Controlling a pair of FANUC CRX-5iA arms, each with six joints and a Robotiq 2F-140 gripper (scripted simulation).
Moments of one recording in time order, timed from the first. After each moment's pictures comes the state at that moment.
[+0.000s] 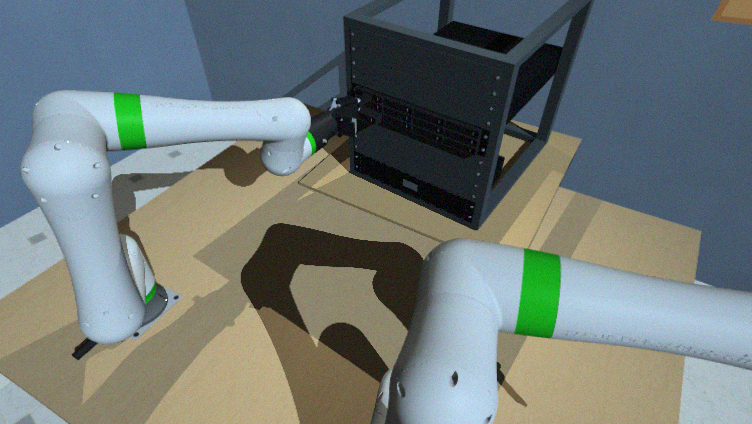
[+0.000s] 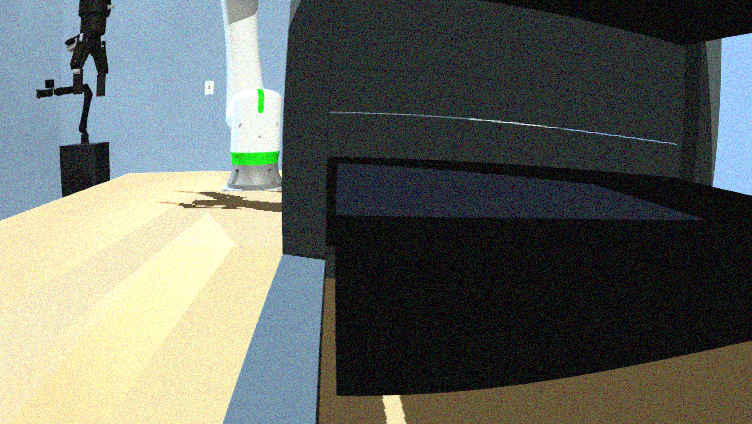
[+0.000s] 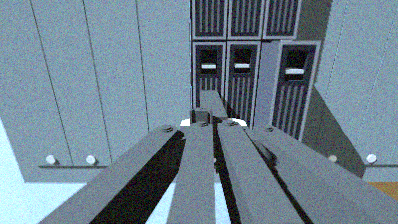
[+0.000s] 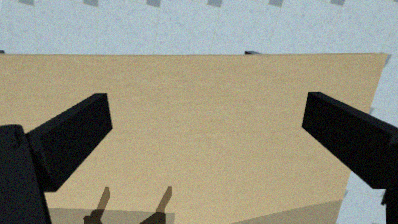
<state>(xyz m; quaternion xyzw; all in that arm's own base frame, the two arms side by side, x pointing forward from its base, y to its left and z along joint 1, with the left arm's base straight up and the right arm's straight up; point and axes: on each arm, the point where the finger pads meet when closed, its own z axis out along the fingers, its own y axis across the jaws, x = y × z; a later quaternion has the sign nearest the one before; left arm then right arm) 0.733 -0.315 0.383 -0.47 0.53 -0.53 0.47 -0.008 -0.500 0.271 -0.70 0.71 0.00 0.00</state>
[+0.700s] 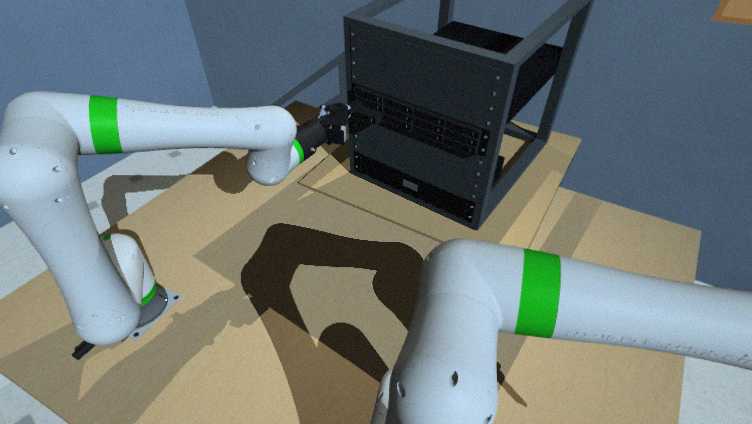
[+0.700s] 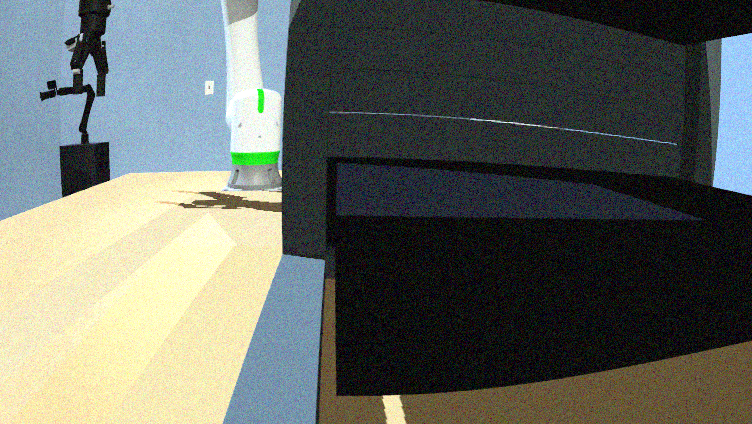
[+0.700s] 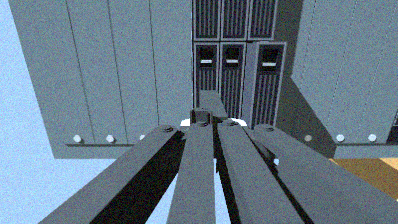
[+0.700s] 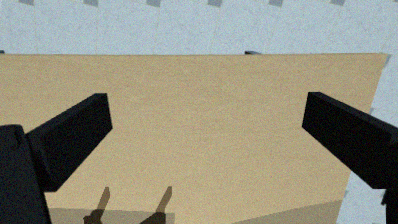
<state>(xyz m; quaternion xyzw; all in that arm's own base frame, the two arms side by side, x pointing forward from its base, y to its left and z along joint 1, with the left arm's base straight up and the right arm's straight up) 0.684 -0.309 0.382 -0.47 0.53 -0.53 0.47 -0.008 -0.500 0.271 -0.70 0.71 0.00 0.00</state>
